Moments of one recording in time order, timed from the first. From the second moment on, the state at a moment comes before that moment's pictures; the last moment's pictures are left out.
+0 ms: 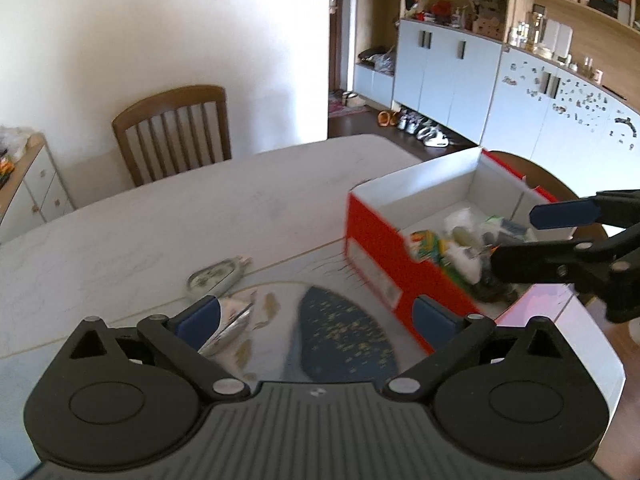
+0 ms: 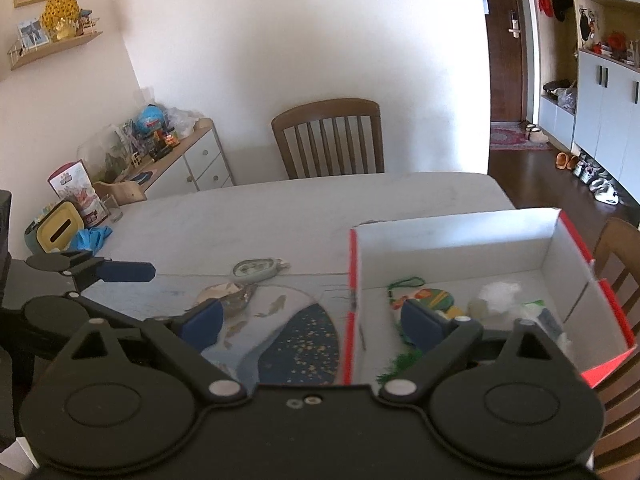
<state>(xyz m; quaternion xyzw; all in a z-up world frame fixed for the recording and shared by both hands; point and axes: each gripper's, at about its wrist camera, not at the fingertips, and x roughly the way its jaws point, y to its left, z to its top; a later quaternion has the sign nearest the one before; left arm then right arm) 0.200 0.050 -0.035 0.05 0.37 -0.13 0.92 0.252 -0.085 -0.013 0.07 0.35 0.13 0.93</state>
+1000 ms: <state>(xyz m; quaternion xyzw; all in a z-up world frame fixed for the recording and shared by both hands) 0.262 0.141 -0.116 0.03 0.40 -0.10 0.91 0.397 0.014 -0.056 0.05 0.43 0.12 0.90</state>
